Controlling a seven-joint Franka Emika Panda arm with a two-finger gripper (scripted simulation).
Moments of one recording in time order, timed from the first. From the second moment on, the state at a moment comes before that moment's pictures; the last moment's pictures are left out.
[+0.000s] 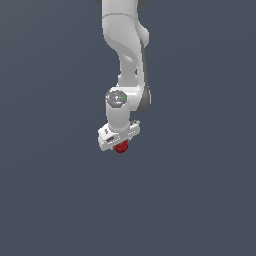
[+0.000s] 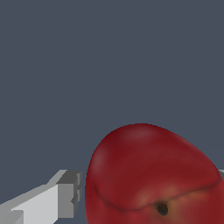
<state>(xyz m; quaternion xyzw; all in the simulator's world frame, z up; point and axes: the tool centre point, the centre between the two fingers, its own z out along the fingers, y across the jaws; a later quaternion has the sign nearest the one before) -0.040 -0.037 0.048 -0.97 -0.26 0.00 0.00</state>
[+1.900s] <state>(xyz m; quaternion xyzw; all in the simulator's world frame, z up) -0.002 -0.012 0.206 -0.97 -0.26 0.00 0.00</state>
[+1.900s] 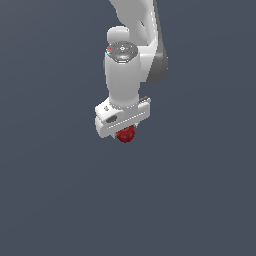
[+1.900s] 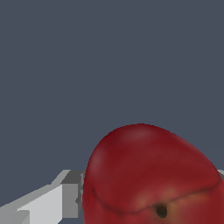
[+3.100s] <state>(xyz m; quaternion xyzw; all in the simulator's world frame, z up) 0.052 0.020 0.408 -0.97 -0.26 0.00 0.00</state>
